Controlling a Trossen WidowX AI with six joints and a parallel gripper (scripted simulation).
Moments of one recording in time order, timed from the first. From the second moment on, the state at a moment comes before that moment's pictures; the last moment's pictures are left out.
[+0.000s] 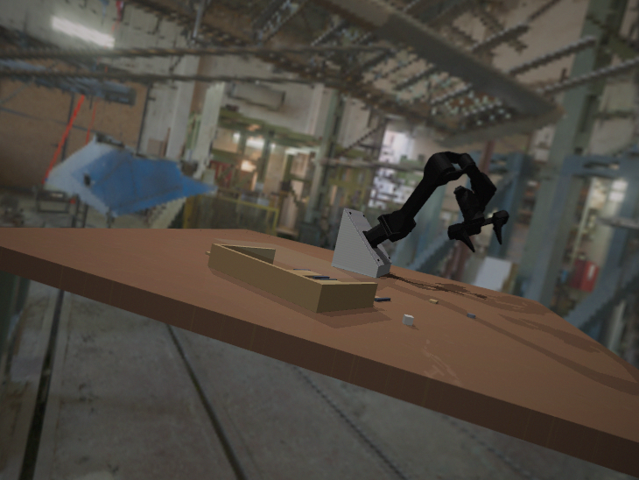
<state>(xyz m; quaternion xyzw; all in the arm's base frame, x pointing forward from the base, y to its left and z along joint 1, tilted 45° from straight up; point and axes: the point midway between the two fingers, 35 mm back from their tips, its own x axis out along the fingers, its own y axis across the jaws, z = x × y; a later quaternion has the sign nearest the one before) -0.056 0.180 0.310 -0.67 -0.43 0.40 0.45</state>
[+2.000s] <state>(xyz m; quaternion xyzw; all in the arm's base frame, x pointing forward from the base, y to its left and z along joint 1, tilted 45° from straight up) 0.316 0.092 0.090 0.05 0.40 0.22 0.89</state>
